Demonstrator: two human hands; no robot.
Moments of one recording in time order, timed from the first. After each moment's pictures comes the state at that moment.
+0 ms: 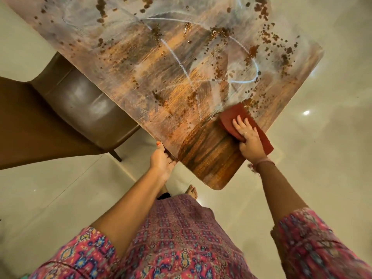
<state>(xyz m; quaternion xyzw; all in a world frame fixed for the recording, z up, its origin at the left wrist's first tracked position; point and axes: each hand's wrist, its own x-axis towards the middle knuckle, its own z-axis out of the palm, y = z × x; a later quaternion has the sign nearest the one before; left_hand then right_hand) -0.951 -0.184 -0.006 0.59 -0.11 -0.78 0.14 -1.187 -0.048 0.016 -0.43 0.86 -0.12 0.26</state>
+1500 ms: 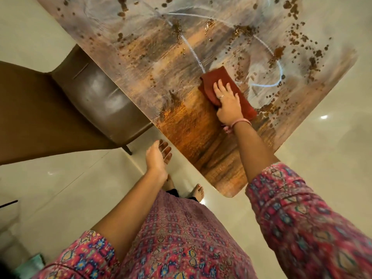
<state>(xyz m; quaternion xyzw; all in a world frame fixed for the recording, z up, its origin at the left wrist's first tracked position) -0.926 -0.212 -0.001 0.67 -0.08 -0.69 0.25 -1.169 -0.214 0.013 -0.50 0.84 -0.03 0.23</state>
